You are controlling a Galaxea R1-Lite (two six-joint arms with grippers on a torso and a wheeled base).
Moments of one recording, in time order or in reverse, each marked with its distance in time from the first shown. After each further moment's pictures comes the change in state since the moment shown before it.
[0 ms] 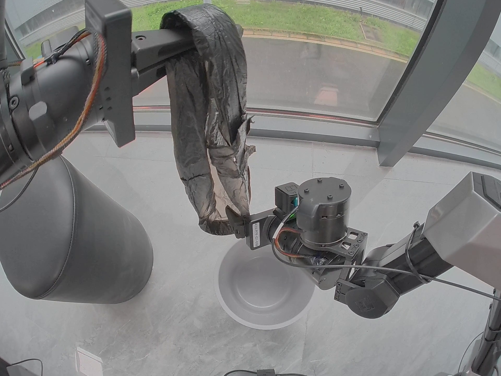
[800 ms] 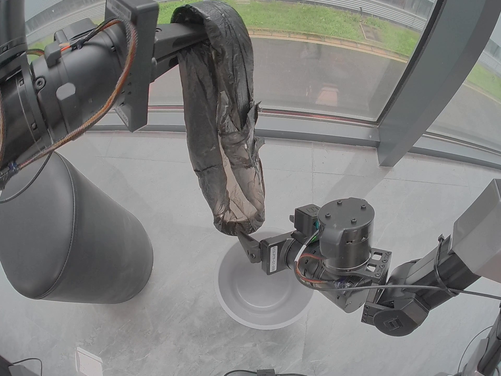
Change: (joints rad) left arm 0.009 0.056 -0.062 0.002 0.057 0.030; right arm 0.034 -0.106 0.200 -0.004 -0.001 0.116
